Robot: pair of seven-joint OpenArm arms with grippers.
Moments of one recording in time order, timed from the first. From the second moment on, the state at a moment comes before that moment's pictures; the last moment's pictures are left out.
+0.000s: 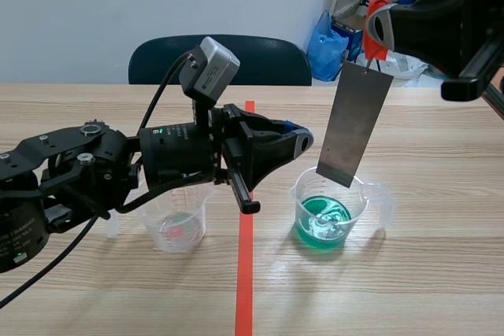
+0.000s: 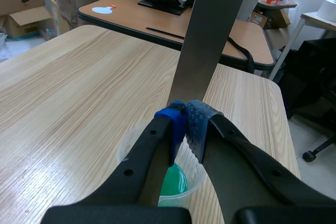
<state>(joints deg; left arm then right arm) -16.9 -23.4 44.3 75.8 -29.0 -40.9 -12.2 -13.6 35.7 12.0 128.0 46.0 33.3 -37.1</state>
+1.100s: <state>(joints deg) -1.1 -53.5 27.4 75.8 -36.8 -41.5 -27.9 -13.6 35.7 12.0 128.0 46.0 33.3 -37.1</state>
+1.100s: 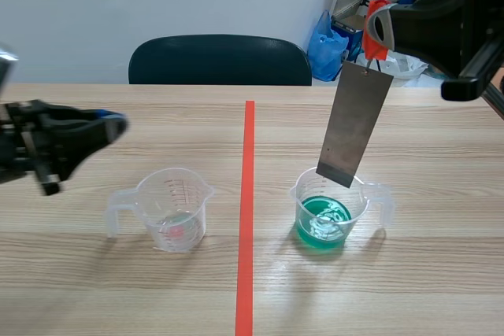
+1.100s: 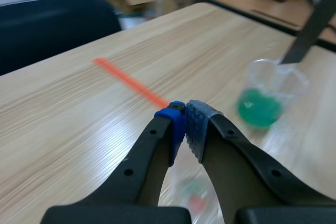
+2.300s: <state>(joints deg) 80.4 -35.2 -25.5 71.9 7.5 -19.1 -85.6 -13.6 35.7 12.0 128.0 46.0 33.5 -37.1</state>
